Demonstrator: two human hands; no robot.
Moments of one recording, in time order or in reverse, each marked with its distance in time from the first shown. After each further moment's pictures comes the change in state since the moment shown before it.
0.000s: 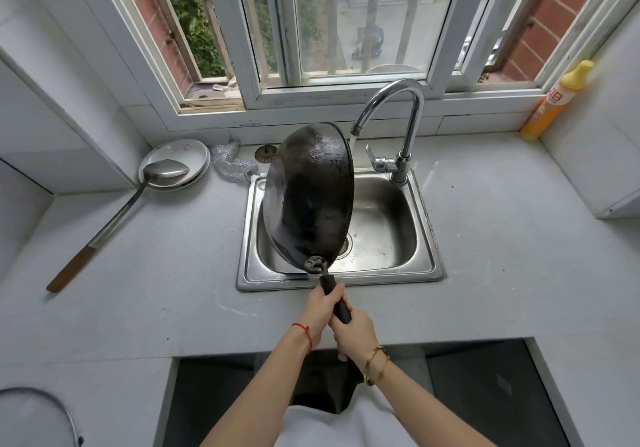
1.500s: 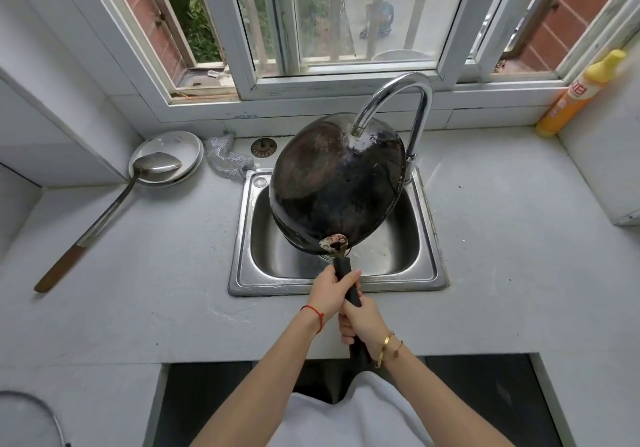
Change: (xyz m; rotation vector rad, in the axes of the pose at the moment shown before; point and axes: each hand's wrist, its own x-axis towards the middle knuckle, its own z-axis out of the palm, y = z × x) left_hand 0.042 0.028 0.022 0.221 0.025 0.074; right_hand 0.034 -0.029 -0.035 0.273 -0.189 0.125
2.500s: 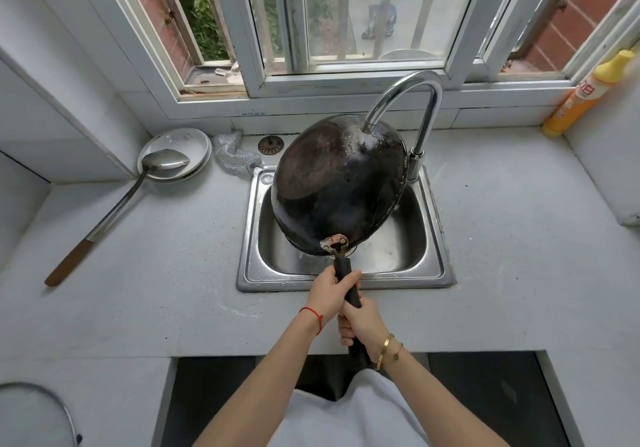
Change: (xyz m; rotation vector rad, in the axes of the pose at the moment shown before) left_hand -0.014 -0.005 -0.013 0.007 0.026 -0.002; right_hand -0.004 0.010 0.016 0.042 -0.005 -0.002
